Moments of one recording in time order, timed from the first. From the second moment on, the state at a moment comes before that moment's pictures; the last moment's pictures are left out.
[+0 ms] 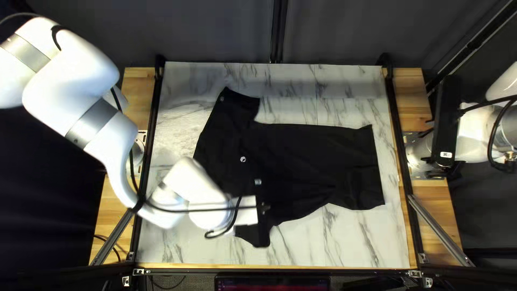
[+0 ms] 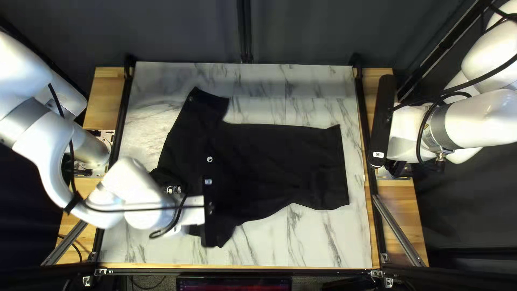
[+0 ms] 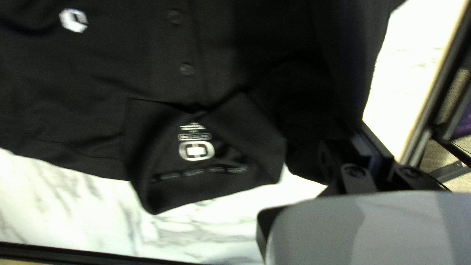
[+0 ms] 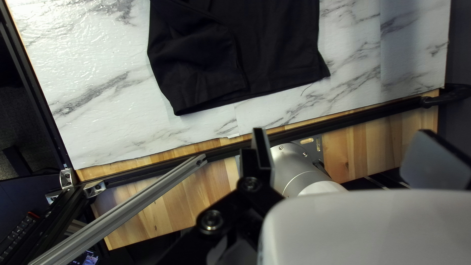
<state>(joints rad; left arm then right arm) -0.52 -0.09 -0.89 0.07 1.00 -0.73 0.83 -0.97 -0.75 -0.31 1.75 0.93</state>
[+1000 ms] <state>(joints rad) -0.61 -0.03 -0.87 0.12 0.95 -0.98 0.83 -0.97 -0.75 -0.31 1.75 0.93</state>
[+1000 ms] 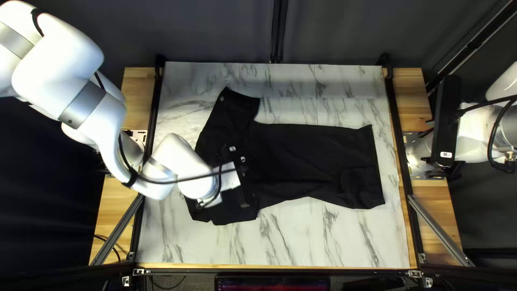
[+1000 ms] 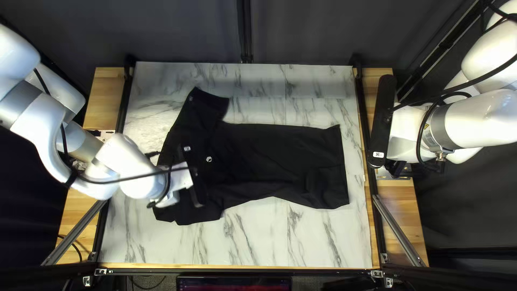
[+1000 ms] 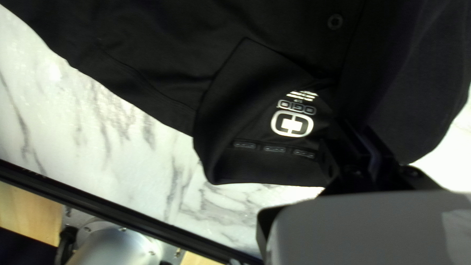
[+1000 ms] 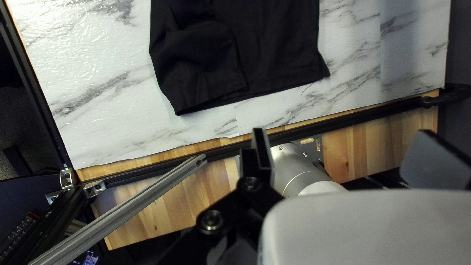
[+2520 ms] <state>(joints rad) -0.69 0.02 -0.93 0.17 0.95 -1.00 0.83 -0.97 -0.75 -0.31 1.75 0.93</state>
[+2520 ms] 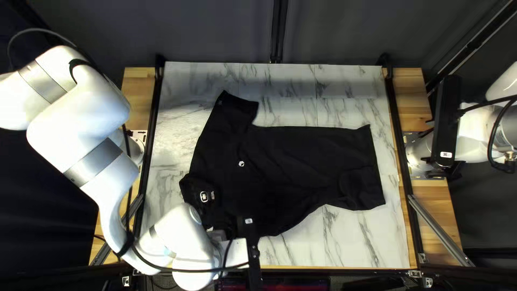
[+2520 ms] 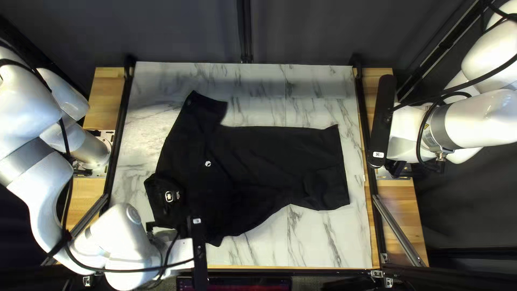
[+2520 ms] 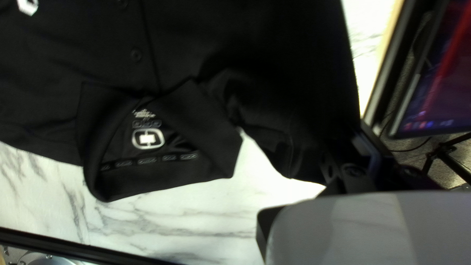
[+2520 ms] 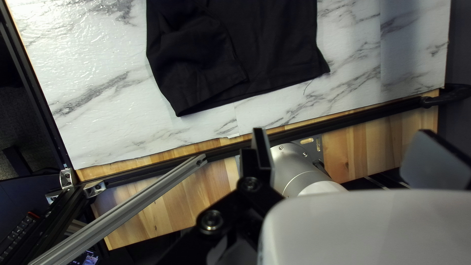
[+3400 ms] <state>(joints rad) -0.54 -0.10 -0.66 0.20 0.88 -1.13 0.83 -0.97 -0.75 -0.31 1.75 0.93</state>
